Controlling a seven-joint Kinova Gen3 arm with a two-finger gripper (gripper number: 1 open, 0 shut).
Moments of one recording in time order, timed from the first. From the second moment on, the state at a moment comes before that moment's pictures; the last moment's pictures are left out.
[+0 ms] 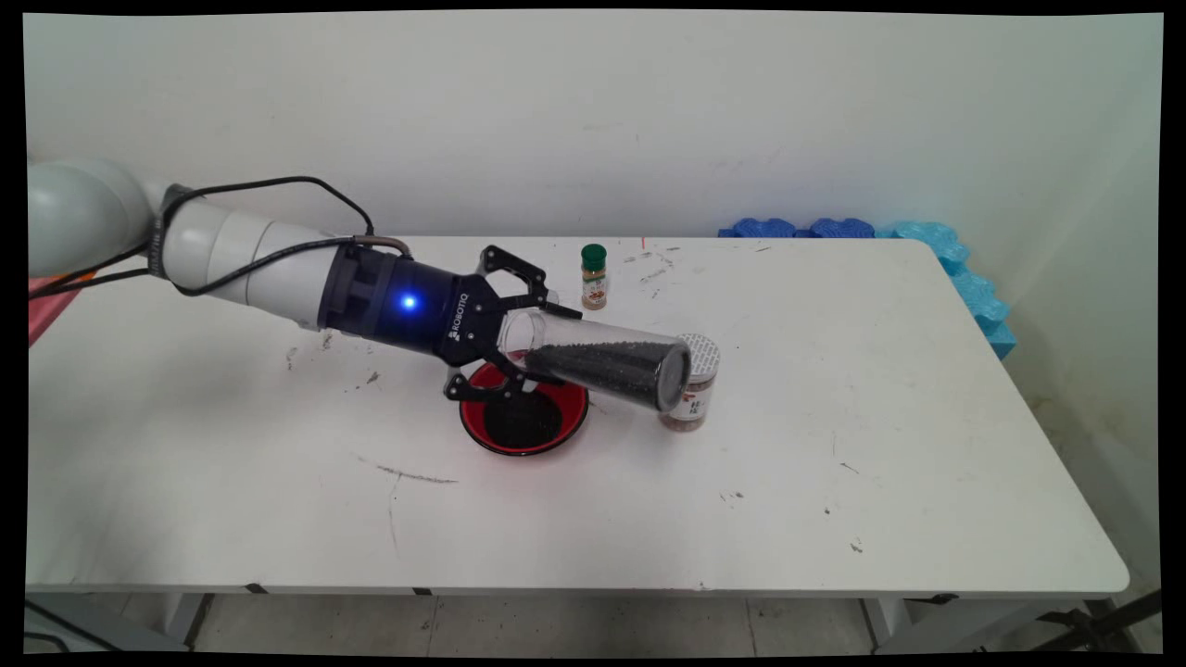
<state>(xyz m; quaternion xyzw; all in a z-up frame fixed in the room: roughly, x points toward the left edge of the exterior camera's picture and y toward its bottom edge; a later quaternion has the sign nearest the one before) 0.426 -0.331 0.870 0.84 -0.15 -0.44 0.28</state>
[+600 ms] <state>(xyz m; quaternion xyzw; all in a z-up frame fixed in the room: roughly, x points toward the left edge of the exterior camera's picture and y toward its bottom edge) 0.429 -0.332 0.867 0.84 -0.11 -0.46 0.27</state>
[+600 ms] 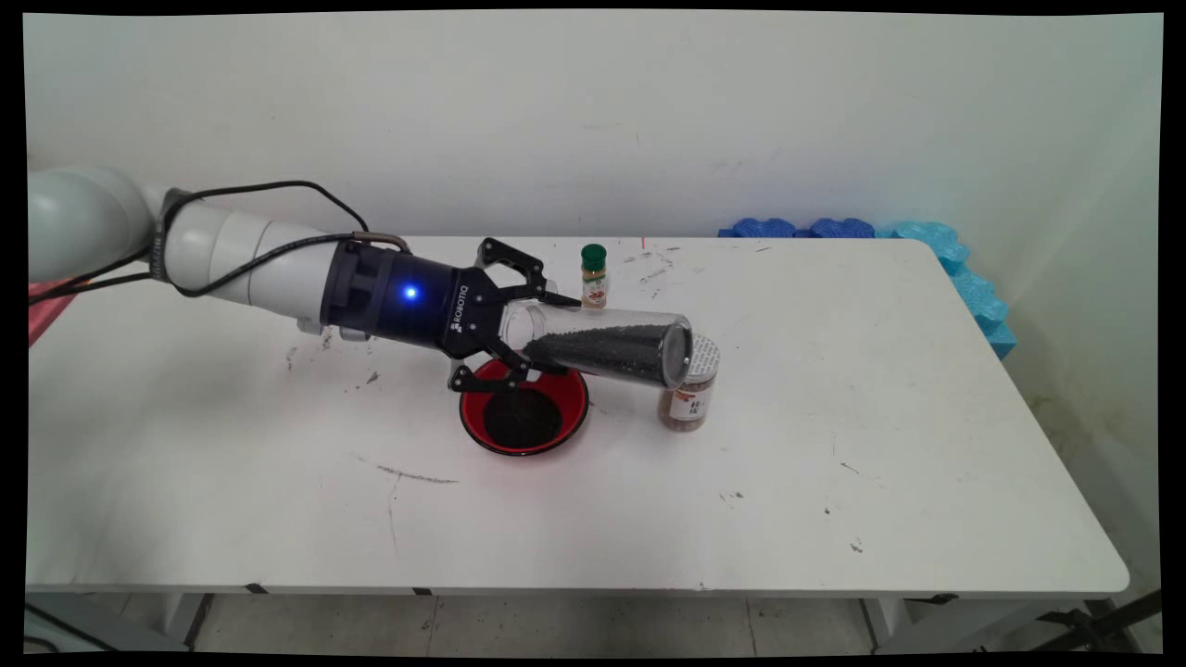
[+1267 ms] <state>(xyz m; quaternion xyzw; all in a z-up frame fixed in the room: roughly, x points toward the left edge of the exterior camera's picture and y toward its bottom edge) 0.434 -0.333 0.865 0.84 -0.07 -0.47 0.27</state>
